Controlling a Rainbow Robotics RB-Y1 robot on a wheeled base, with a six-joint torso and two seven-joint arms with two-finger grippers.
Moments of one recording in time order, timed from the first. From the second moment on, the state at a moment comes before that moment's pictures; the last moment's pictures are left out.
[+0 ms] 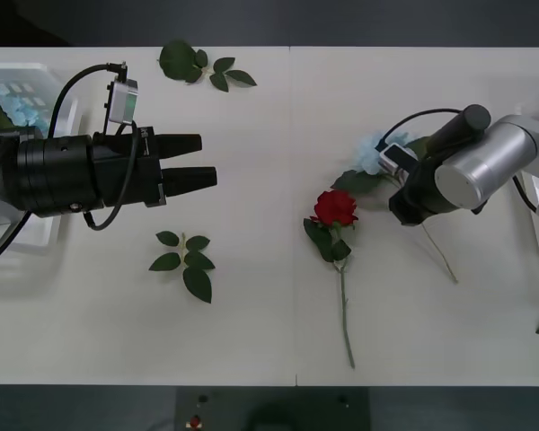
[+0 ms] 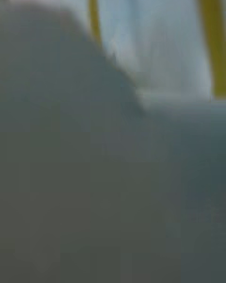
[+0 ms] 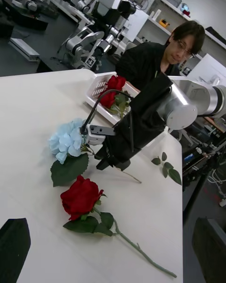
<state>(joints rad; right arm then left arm) -0.82 -0.84 0.91 -1.29 -0.92 0.96 1.61 -0.35 0.73 -0.21 -1.65 2.07 0.97 -2.55</state>
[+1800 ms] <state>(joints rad) -0.92 -0.59 0.47 -1.15 -2.13 0.96 2.38 -0.35 0.41 -0.21 -1.52 1.83 0.92 -2.55</state>
